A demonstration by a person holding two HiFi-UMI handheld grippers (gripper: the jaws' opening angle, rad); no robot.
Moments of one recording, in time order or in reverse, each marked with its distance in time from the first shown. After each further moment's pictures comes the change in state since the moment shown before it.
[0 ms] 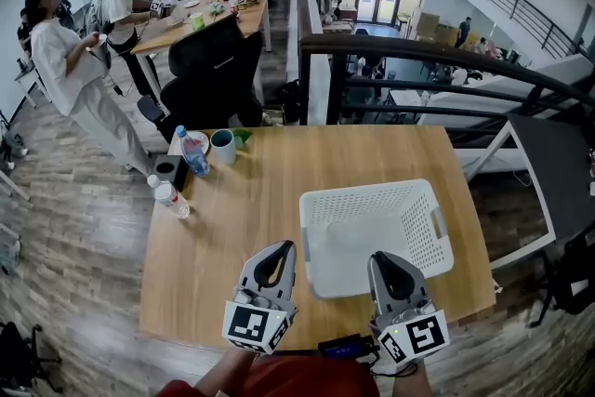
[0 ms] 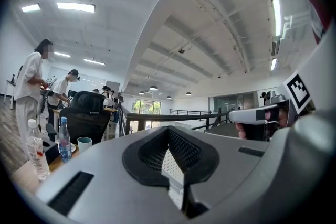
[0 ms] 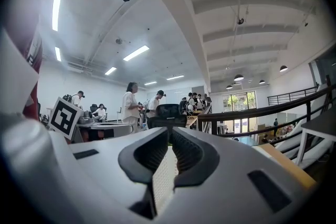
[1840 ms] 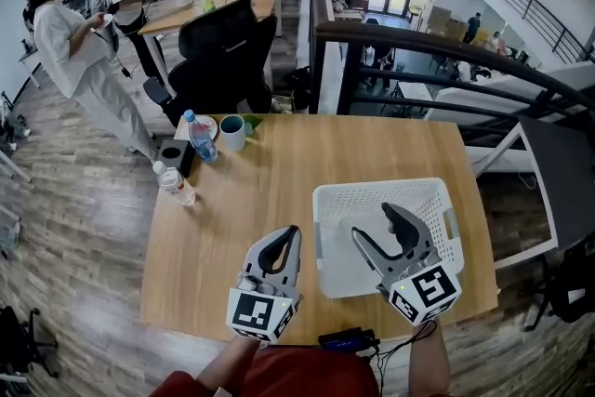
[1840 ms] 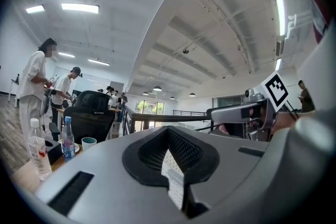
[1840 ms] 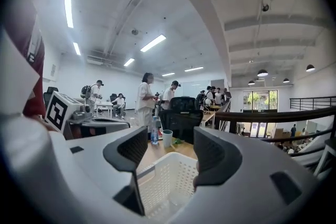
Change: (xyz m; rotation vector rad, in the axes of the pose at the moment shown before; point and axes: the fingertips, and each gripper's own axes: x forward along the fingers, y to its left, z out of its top) left arm 0.009 0.025 0.001 -0.018 -0.009 0.038; right arm 0.079 0.001 0.009 -0.105 0.099 0.209
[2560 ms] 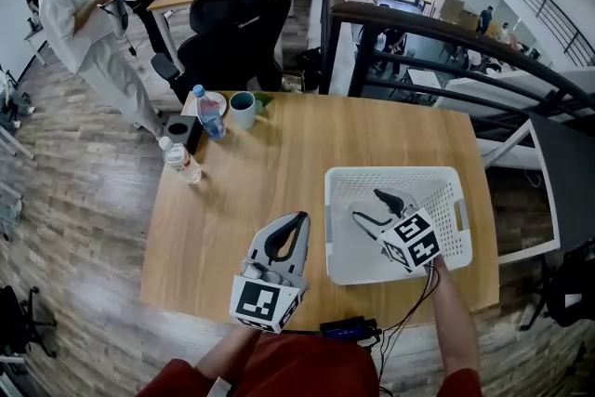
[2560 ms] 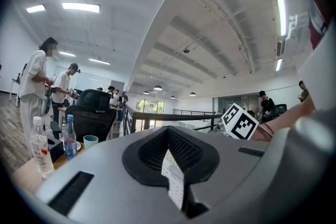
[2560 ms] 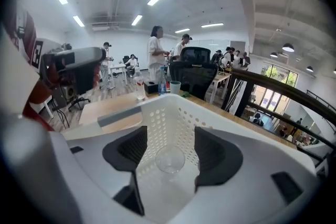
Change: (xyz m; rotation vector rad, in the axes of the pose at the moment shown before) left arm -0.007 0.002 -0.004 -0.008 0.010 0.004; right arm 0.056 -0.023 -0.139 -0.060 0.496 0.155
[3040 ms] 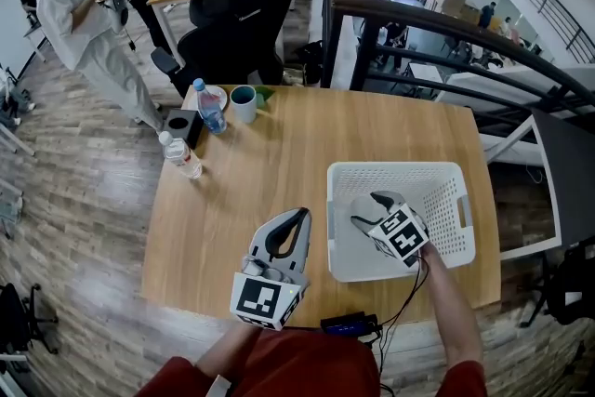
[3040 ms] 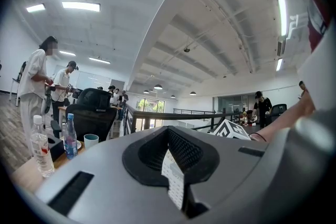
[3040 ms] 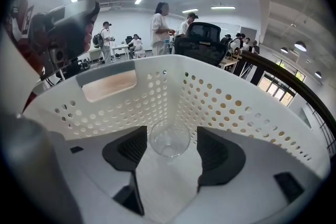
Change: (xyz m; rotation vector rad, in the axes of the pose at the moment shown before) left arm 0.001 0.002 -0.003 -0.002 0.008 0.000; right arm 0.042 0.002 -0.059 -0.063 0.211 0.024
